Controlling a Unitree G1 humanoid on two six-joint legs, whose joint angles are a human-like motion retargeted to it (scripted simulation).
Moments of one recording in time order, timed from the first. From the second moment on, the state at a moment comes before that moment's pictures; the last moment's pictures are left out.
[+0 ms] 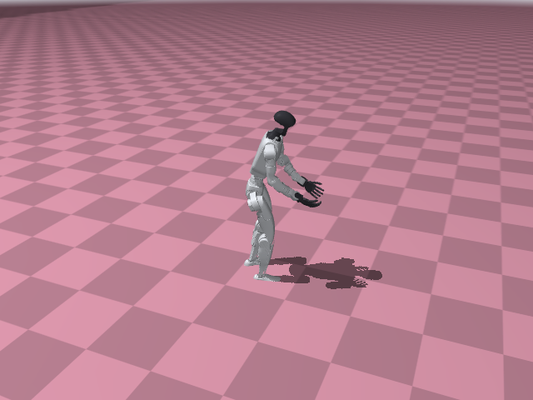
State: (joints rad) left arm -0.67 -0.09 -0.28 0.94 -0.77 -0.30 0.39; right arm -0.49 -0.18 0.32 0.72 1.04 -0.25 -0.05; waist -0.13 0.12 0.21; left_leg -0.36 0.10 0.30 0.45 -0.42 0.01; right_leg -0.44 -0.04 -0.18 0.35 -0.27 0.05
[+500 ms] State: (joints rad) left arm -0.61 0.04 -0.43 0.83 -0.62 -0.25 0.15; right arm -0.54 -0.19 0.58 0.66 0.93 -0.06 0.33; waist -0.04 0.07 0.23; left_leg -0.40 0.05 0.23 0.50 -0.51 0.00; right_leg -0.52 -0.09 -0.17 0.41 -0.25 0.09
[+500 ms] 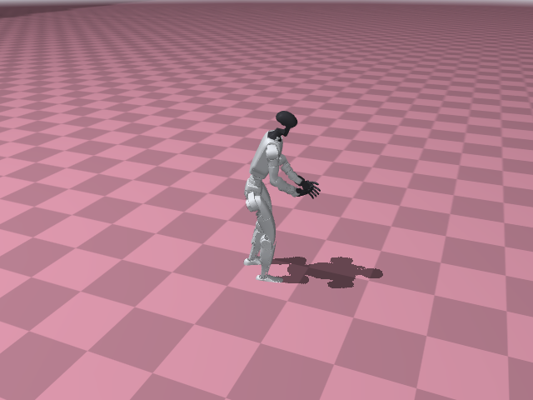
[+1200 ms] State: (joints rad) left arm -0.55 0.09 -0.35 0.98 -0.40 -0.31 0.36; right arm -0.28 -0.25 0.41 0.46 0.52 -0.35 -0.21; waist 0.00 -0.18 0.20; left_leg -0.37 -0.07 0.15 0.40 -0.57 0.04; right_leg -0.60 -0.17 -0.15 0.54 -0.27 0.14
